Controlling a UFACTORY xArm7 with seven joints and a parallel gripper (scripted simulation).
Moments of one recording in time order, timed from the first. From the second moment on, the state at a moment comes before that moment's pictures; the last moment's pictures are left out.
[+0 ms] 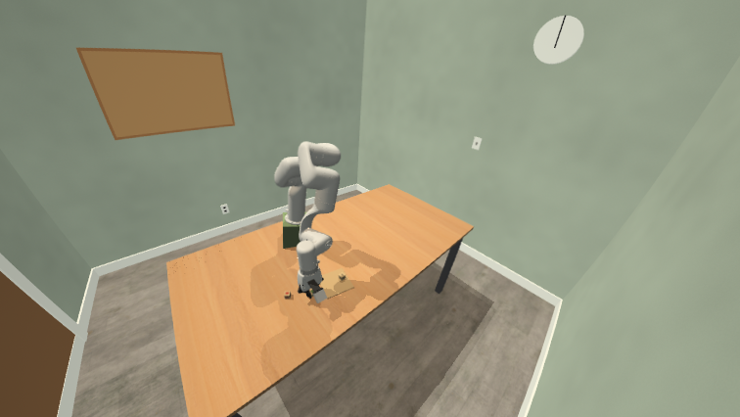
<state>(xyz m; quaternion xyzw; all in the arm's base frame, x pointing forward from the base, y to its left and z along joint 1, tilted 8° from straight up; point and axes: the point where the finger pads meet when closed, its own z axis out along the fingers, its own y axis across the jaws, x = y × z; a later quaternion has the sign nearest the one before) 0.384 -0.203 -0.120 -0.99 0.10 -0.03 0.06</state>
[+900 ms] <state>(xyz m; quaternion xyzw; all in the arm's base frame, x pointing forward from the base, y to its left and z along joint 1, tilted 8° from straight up) 0.384 -0.203 -0.120 -0.99 0.10 -0.03 0.06</state>
